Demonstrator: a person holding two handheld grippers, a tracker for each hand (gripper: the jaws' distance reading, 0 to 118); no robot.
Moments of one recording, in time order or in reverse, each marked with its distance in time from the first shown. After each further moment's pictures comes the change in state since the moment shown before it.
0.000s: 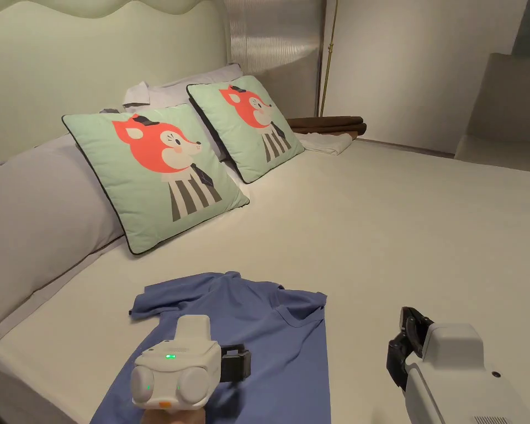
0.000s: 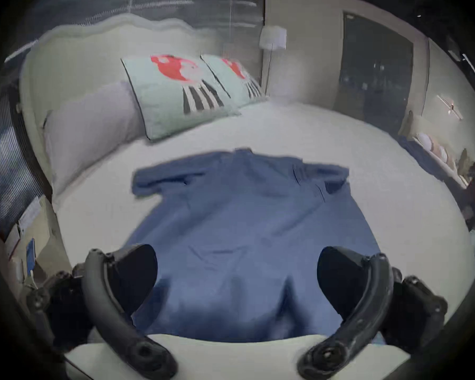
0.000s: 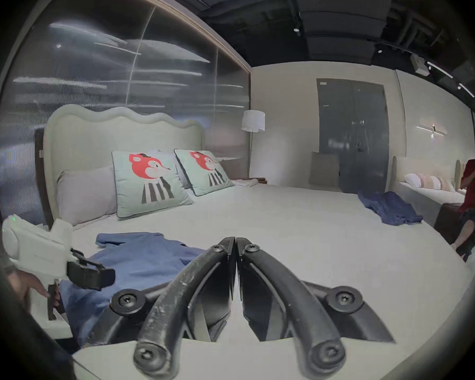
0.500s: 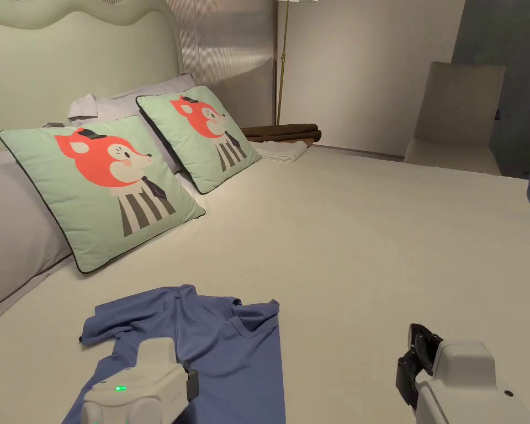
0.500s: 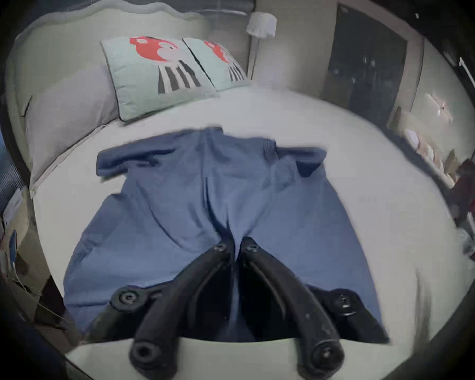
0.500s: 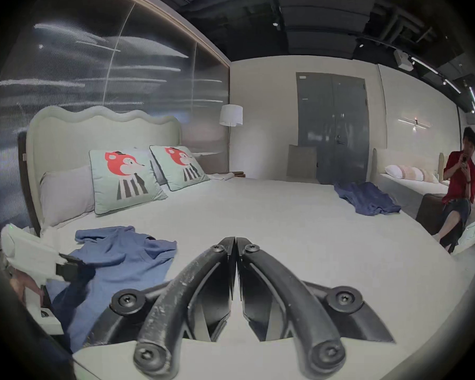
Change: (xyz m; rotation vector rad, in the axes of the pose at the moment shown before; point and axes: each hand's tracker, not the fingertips) left arm 0.008 -0.006 0.010 0.070 -0.146 0.057; right arm 0.056 -0.009 0.027 -0.019 -0.110 -0.011
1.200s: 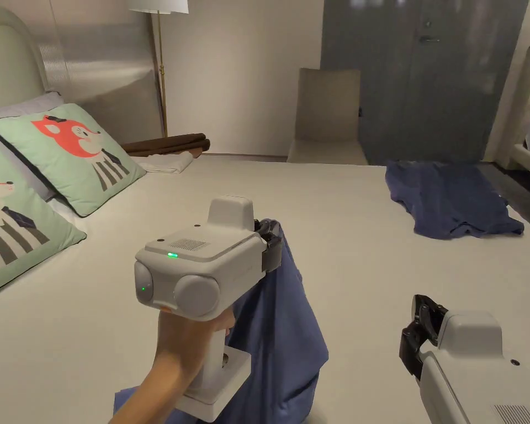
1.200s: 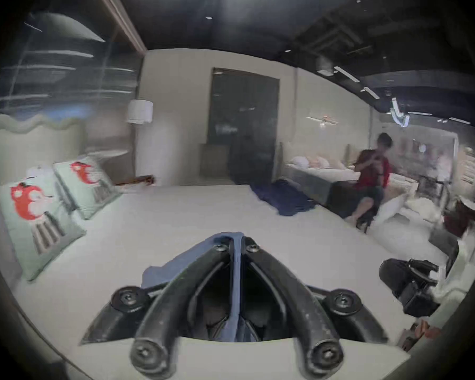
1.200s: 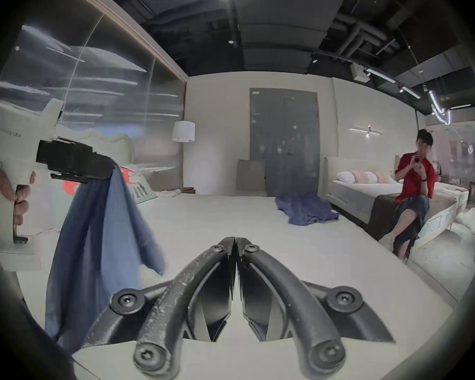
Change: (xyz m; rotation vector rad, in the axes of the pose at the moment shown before) left arm 0.297 0.112 0.104 0.298 -0.644 -0.374; right arm 0.124 0.015 0.086 0.075 -0.295 -0.038
